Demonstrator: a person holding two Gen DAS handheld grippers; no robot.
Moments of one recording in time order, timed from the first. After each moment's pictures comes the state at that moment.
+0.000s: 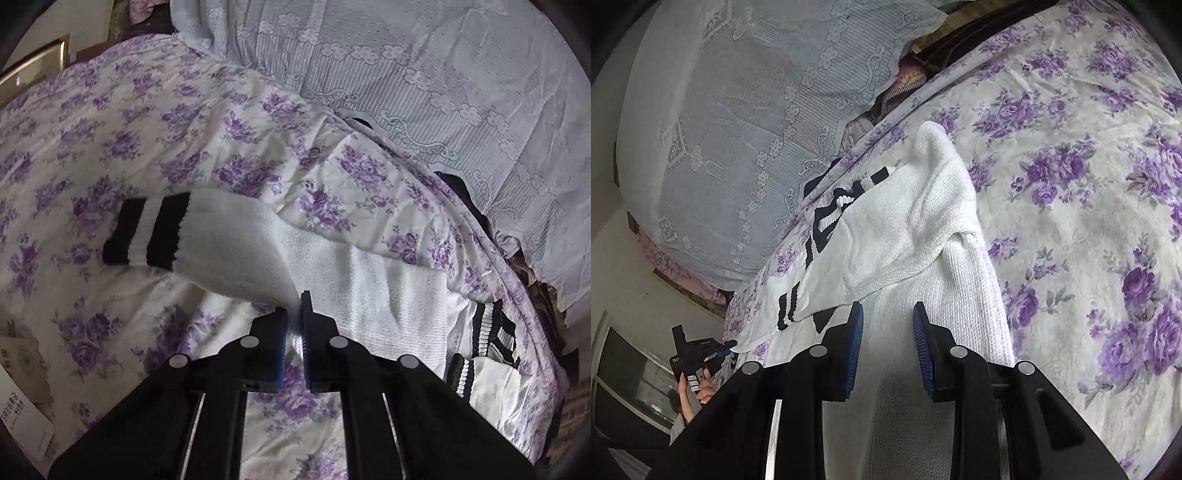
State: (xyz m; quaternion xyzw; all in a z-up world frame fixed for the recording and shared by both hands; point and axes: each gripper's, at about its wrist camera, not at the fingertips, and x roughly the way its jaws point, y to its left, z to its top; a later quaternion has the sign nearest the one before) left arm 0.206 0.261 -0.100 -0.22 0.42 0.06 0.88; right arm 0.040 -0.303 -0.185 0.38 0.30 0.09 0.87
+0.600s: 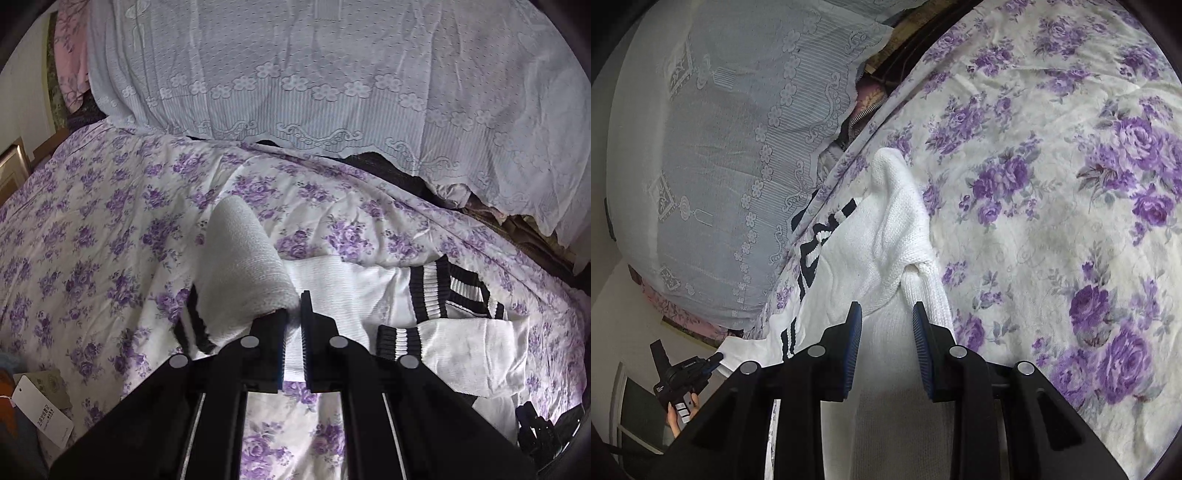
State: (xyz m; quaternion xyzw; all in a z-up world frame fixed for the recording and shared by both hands) left arm 0.189 0.143 -0.030 -0.07 0.40 0.00 0.92; right arm 0.041 -0.333 -0.195 0.44 0.28 0.06 0.85
